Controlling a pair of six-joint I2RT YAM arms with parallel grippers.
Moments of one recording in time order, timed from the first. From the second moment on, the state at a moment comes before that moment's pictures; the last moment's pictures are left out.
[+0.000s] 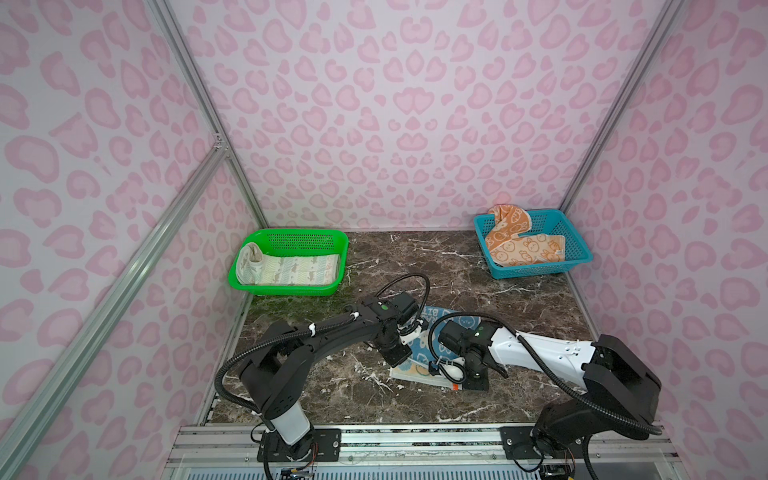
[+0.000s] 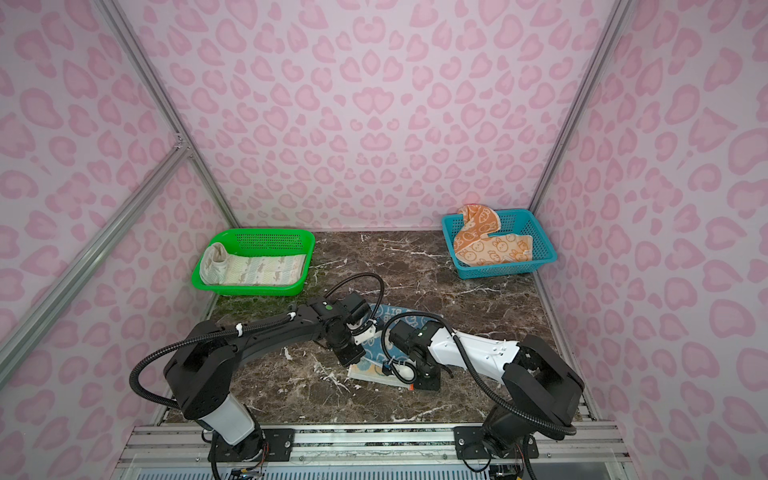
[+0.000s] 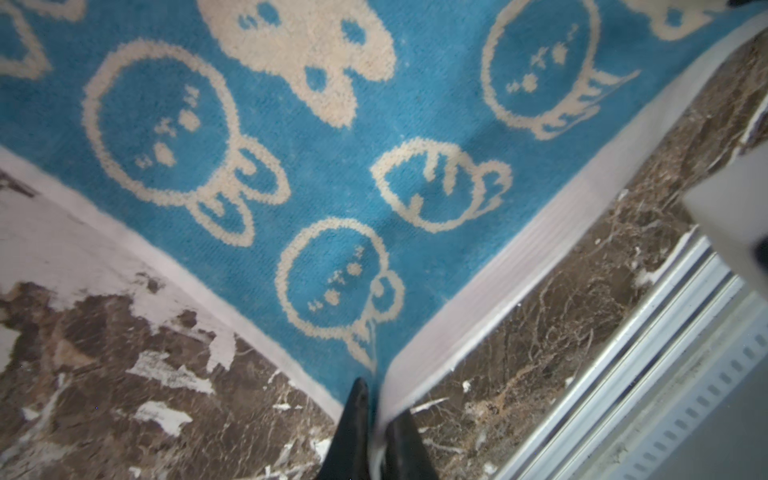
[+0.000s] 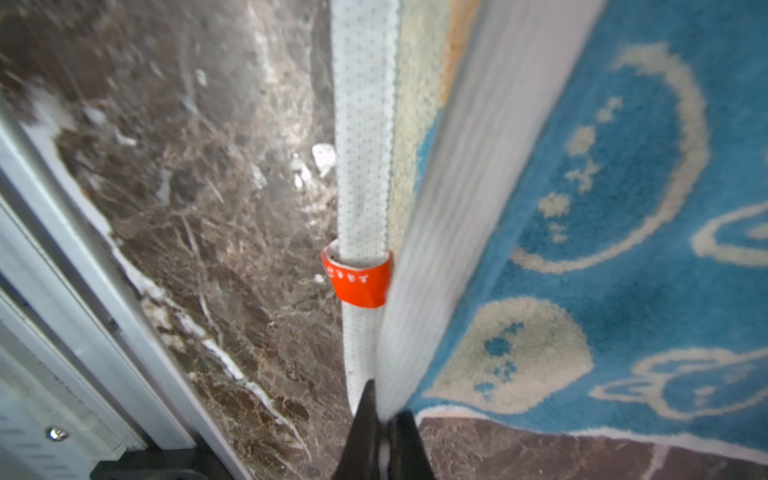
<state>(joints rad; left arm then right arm) -0.81 1.68 1.11 -0.87 0.19 0.15 0.87 1.50 0.83 -0.98 -0.01 -0.58</state>
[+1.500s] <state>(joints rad) -0.62 1.71 1.19 -0.54 0.36 -0.17 0.62 0.95 0.83 -0.60 0.24 0.04</state>
